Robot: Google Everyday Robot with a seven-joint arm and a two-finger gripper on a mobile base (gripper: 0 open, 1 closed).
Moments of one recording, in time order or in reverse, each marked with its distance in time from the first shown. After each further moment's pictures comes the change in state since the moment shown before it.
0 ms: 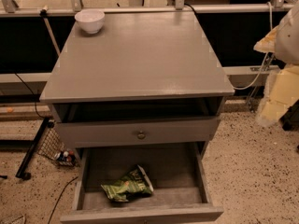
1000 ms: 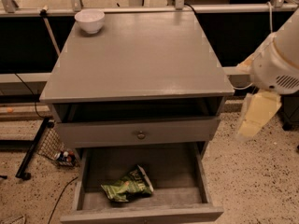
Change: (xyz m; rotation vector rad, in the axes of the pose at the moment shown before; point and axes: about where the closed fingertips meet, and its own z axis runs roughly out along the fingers) arm -0.008 0.014 0.055 -0.037 -0.032 -0.003
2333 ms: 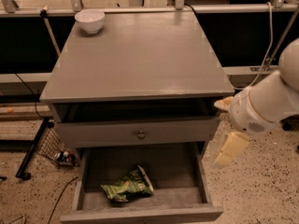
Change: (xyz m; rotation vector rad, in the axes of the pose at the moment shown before) arm 0.003 0.025 0.112 -0.078 -0.186 0.019
